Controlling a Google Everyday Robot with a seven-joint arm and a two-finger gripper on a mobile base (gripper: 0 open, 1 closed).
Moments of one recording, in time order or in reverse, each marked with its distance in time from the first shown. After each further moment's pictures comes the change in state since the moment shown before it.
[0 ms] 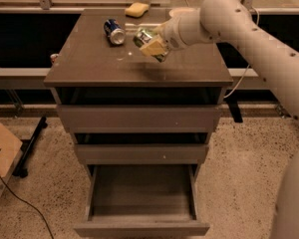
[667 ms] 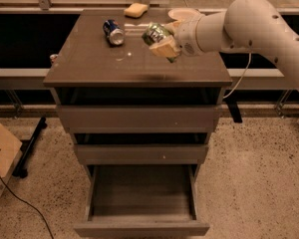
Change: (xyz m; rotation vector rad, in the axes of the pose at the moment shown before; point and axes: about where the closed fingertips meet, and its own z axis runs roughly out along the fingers) arm -0.014 0.036 -0.067 0.029 -0.076 -0.035
